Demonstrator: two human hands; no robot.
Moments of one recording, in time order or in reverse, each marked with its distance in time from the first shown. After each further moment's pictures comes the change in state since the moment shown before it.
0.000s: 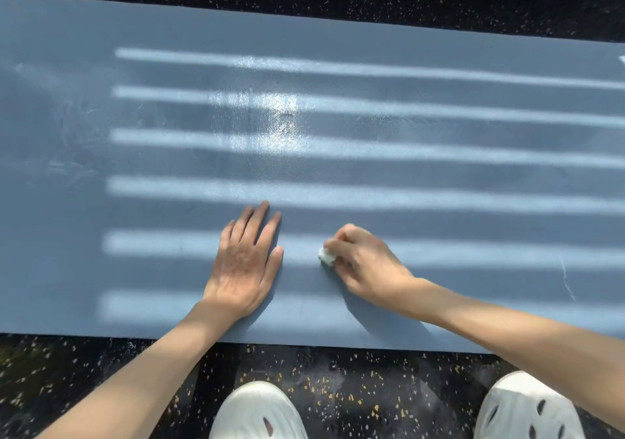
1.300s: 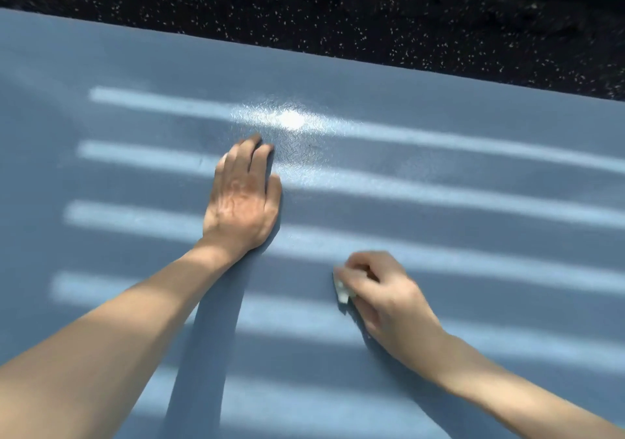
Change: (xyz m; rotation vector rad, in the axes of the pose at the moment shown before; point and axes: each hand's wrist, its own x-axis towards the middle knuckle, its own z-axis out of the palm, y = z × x) left_hand 0.228 -0.070 -0.011 -0.101 0.232 -0.170; right_hand 0.120 0.058 -0.043 -0.032 0.222 -0.022
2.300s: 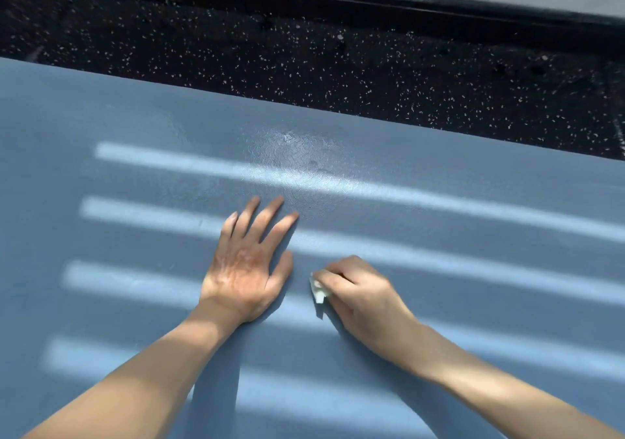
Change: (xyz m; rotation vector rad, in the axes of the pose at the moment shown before) left_hand 0.007 0.002 -0.004 0.069 -0.214 0.074; right_hand 0.092 0.027 -0.008 0.063 -0.039 -0.179
